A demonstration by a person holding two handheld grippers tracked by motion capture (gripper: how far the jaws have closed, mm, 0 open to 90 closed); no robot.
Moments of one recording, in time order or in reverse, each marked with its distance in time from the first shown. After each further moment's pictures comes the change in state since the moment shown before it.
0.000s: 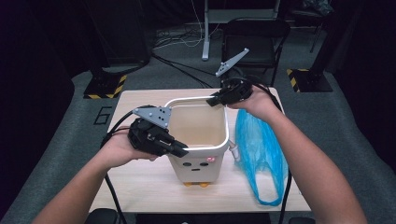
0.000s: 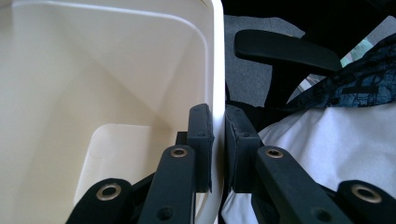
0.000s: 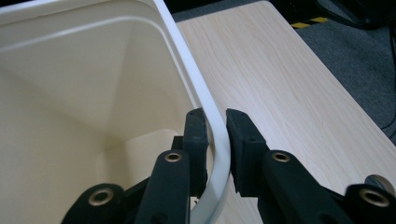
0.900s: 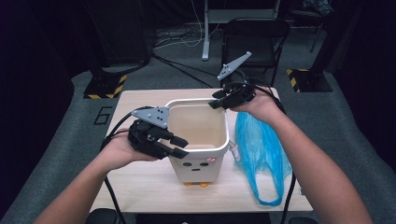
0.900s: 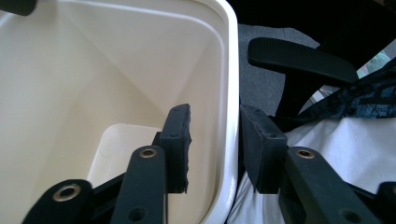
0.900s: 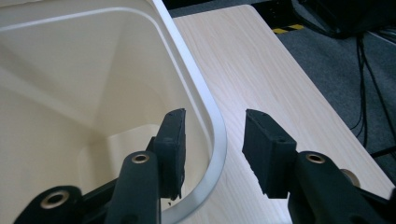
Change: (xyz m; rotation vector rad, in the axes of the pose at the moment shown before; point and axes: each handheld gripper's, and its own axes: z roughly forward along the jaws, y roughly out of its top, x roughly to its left) left arm 0.000 -0.008 0.005 -0.036 0.052 -0.040; right arm 0.009 -0.006 -0.003 0.013 -0.085 -0.049
